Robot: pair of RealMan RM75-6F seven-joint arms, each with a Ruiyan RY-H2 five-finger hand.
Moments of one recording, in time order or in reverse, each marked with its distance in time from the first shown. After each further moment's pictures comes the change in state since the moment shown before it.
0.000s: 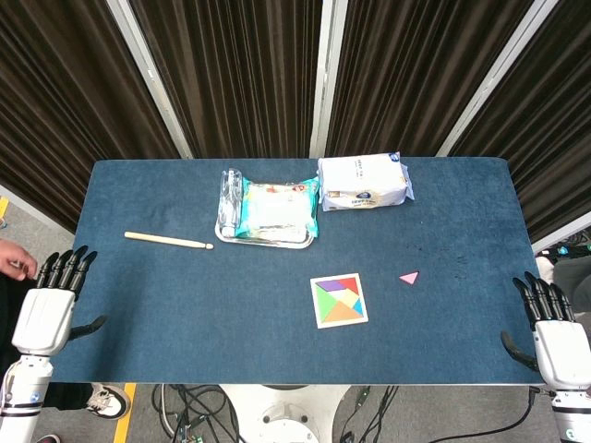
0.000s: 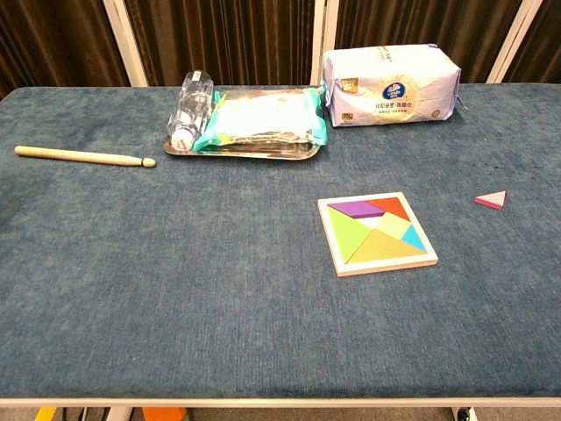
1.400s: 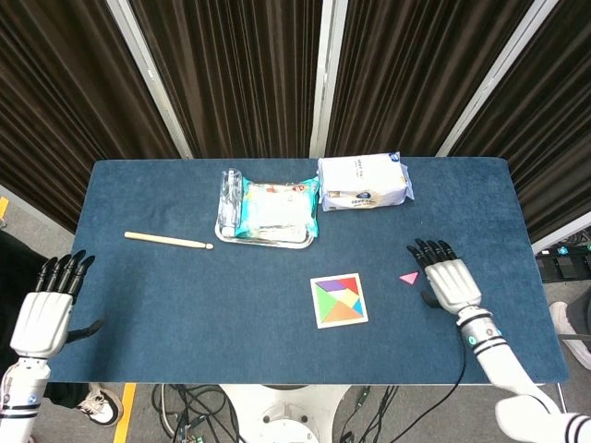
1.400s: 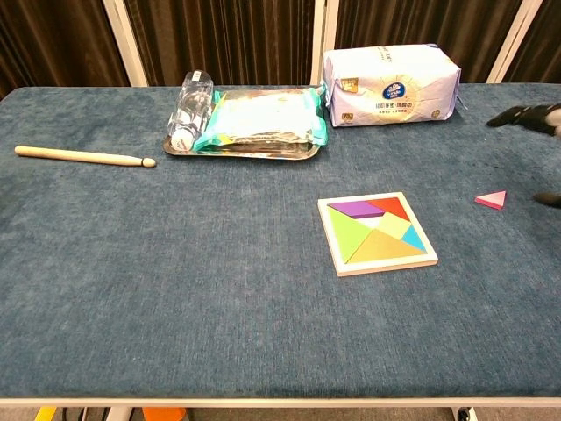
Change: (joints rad) left arm 0.003 -0.022 0.012 0.065 -0.001 -0.009 -0.056; right arm 0.448 -0.199 0.121 0.123 0.289 -0.622 -0.325
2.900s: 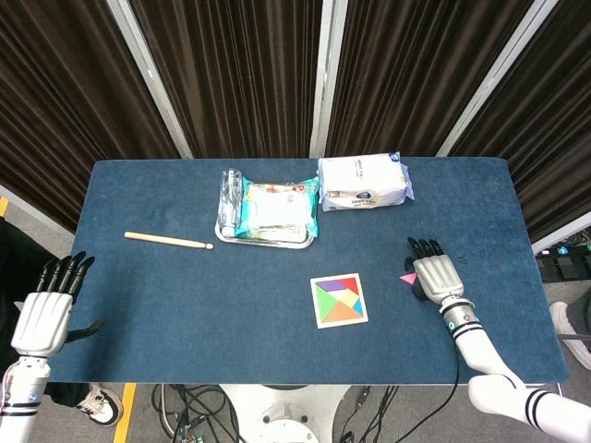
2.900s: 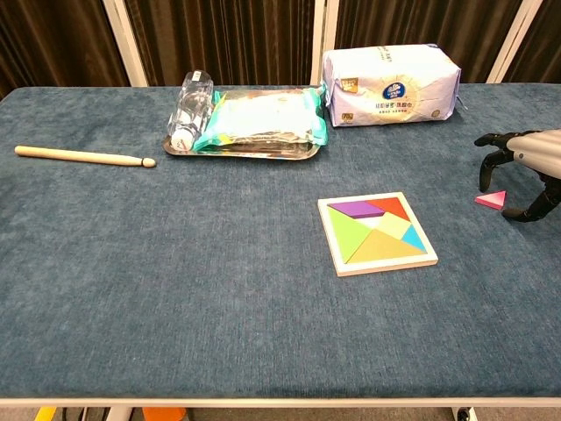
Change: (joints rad) left arm -0.003 -0.015 0.003 0.040 -0.012 -0.013 -0.036; right arm 0.099 -0.153 -0.035 0.191 0.156 -0.043 -0.035
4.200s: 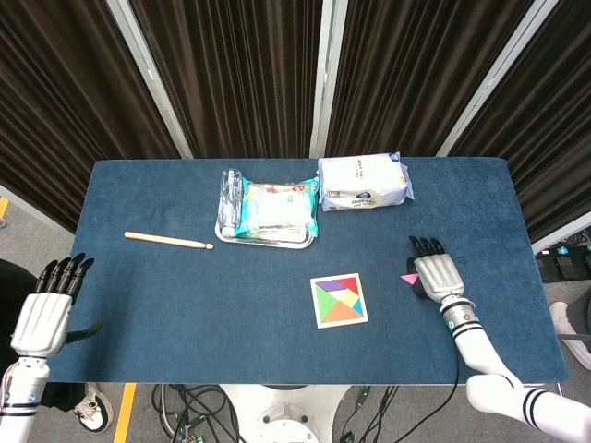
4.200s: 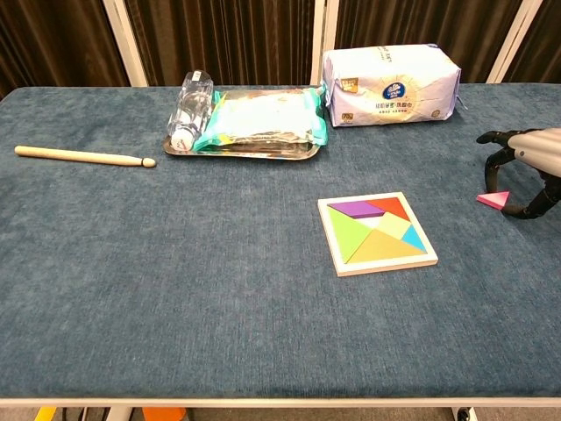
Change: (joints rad) left arm 0.000 0.003 0.004 0.002 -0.010 -0.011 -0.008; right arm 0.008 -0.006 -0.010 0.005 0.019 0.025 0.009
